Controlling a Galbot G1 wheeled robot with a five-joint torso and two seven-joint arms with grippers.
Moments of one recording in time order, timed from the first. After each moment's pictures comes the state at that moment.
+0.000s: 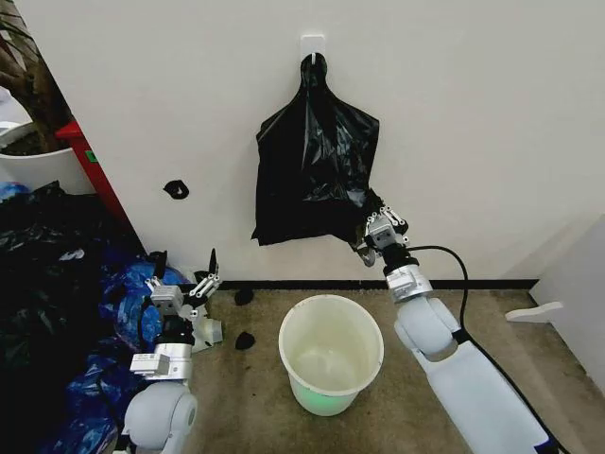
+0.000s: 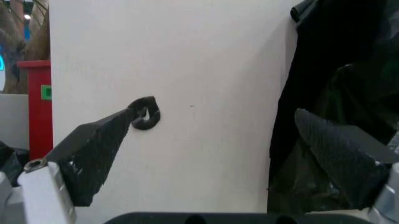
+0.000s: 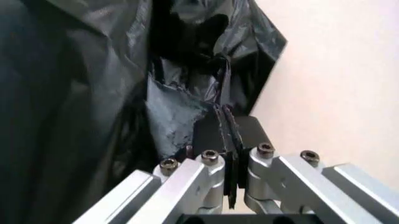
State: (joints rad) left arm 1.45 -1.34 -0.52 -2.01 -0.19 -0.35 -0.10; right arm -0.96 1.15 0.15 1.89 -0.15 0.00 0.22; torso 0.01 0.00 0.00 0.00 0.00
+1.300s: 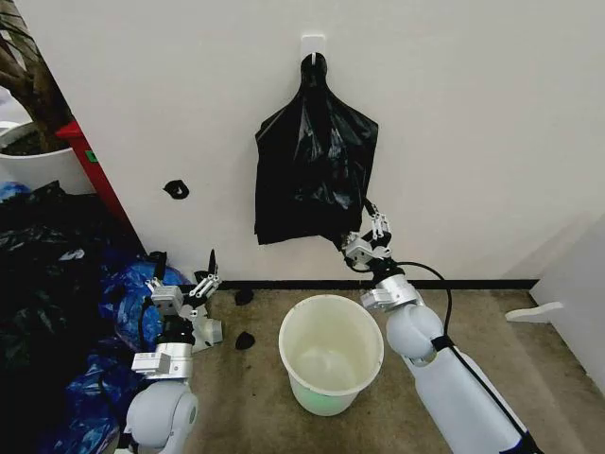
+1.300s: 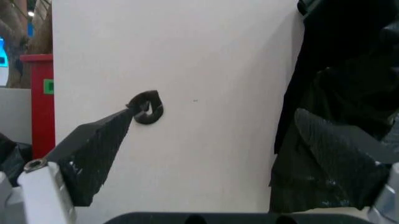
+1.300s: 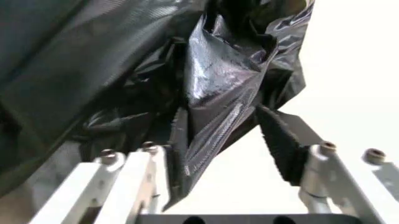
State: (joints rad) left arm 1.43 -1.35 -0.52 -1.98 -0.19 -0.35 -0.11; right arm -0.97 1.22 0.16 1.77 -0.72 0.02 0.25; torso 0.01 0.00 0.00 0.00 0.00
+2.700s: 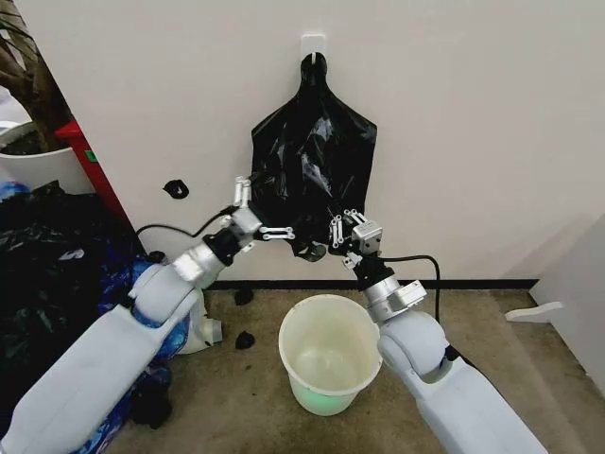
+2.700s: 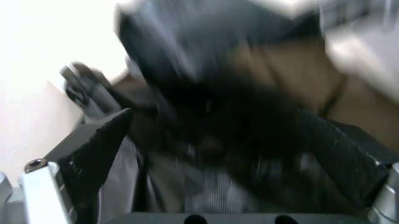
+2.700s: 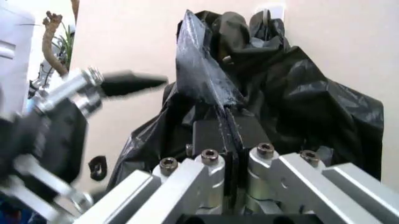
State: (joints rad) left arm 0.69 -0.87 -0.07 -1.82 -0.04 -0.36 0.23; right arm -0.99 1.19 0.06 2.03 0.21 0.16 0.10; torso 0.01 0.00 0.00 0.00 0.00
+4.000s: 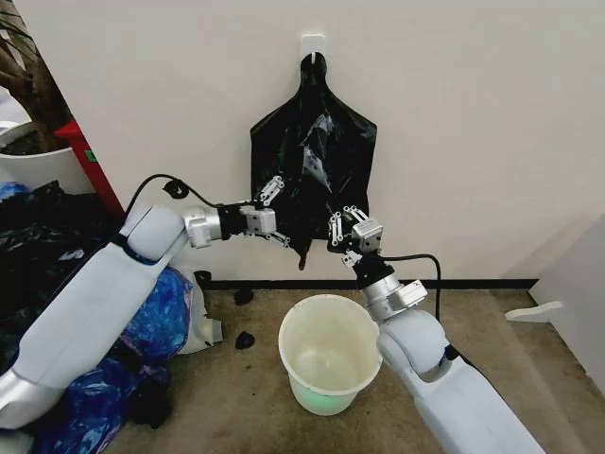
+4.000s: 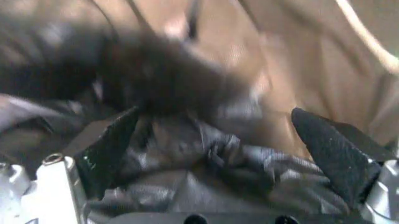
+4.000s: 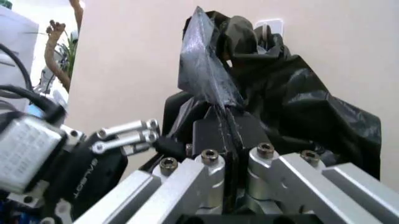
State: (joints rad) left arm 0.41 -0.88 -0.03 -1.67 0.06 -0.37 0.83; right arm -1.00 1.20 0.08 2.04 0.19 0.17 0.08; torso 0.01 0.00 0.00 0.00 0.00
